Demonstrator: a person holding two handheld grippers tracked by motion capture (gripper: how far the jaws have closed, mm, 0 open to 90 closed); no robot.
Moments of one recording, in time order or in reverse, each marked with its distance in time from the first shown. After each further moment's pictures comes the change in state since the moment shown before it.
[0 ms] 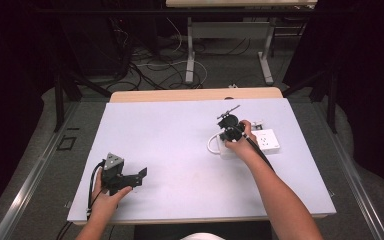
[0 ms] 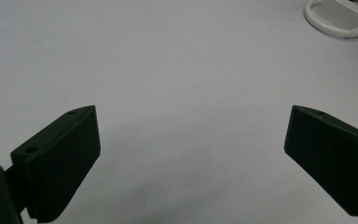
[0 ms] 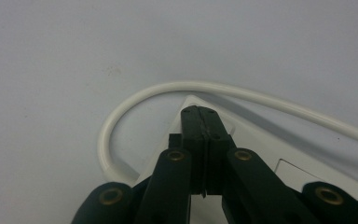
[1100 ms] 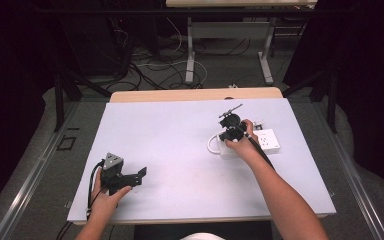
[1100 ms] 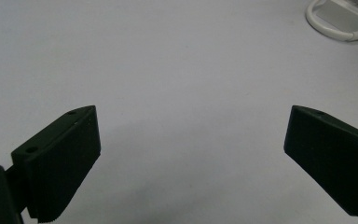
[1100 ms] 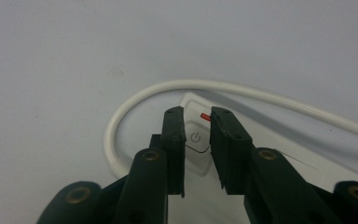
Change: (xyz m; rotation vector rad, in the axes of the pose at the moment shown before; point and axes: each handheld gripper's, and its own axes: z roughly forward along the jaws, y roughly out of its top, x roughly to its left) left arm 0.002 0.001 0.000 -0.006 0.003 -0.002; right arm -0.001 0.000 -0.011 0.005 0.008 0.025
